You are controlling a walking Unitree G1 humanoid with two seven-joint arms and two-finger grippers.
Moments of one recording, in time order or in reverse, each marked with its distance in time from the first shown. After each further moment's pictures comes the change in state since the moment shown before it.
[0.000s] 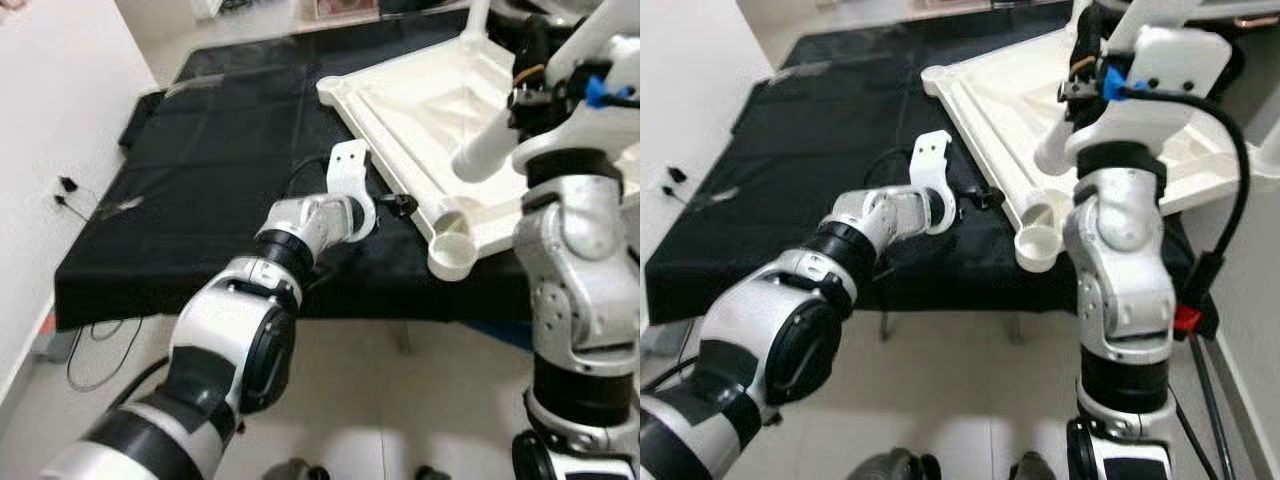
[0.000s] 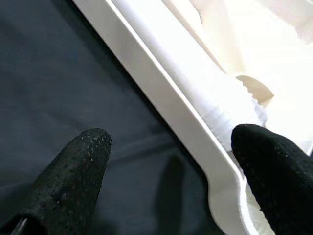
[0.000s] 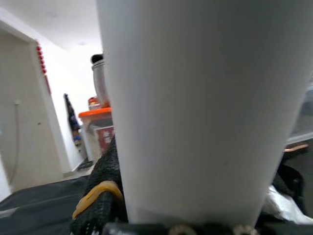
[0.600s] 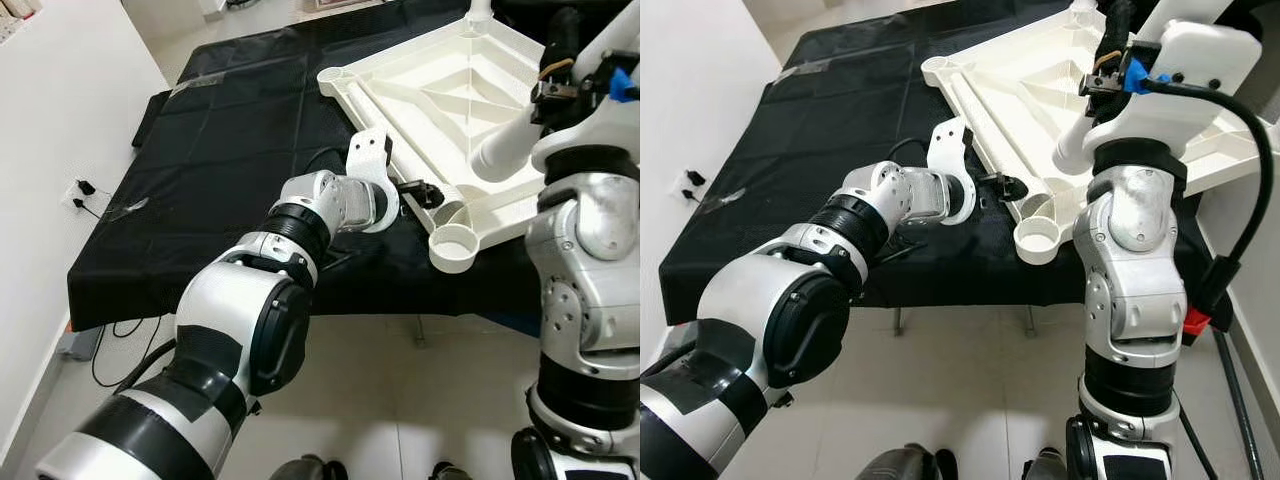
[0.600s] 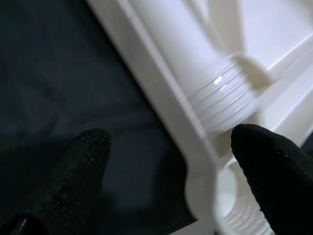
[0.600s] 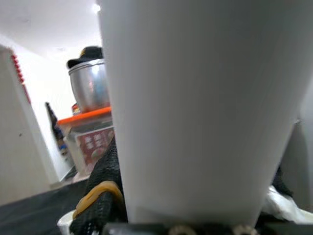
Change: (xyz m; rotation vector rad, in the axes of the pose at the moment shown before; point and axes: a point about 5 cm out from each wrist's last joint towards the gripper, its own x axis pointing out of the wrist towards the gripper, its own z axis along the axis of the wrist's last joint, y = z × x) left arm 0.000 -0.017 -0.001 -0.095 0.105 0.001; right arm 0.003 -0.011 0.011 -0.030 -0.032 -0.082
